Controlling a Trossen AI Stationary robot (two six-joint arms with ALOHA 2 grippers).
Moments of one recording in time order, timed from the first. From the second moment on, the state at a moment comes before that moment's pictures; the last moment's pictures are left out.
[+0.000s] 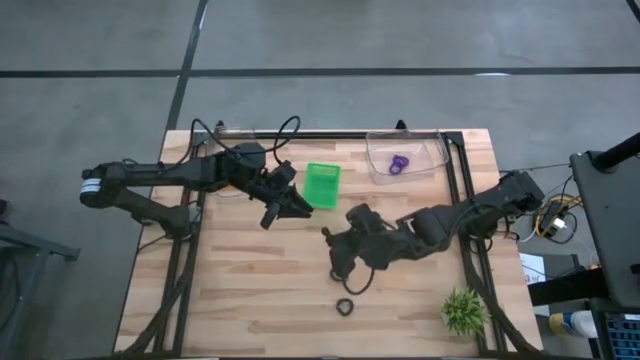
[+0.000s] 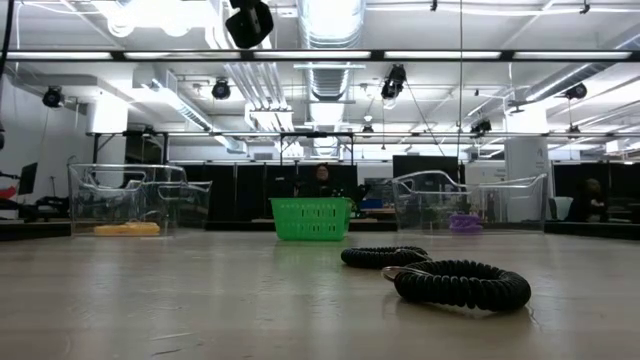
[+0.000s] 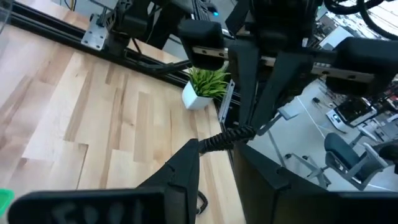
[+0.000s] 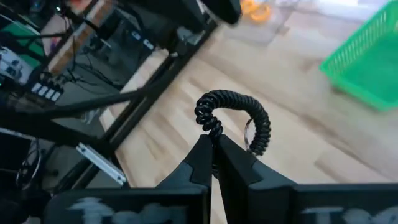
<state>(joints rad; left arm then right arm) 0.11 1.21 1.09 -0.16 0.48 -0.42 0.41 1.65 1.61 -0.65 0.53 1.15</state>
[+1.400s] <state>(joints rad) 0.11 1.11 1.09 -0.16 0.40 -0.34 0.32 1.58 1.61 -0.45 0.50 1.02</state>
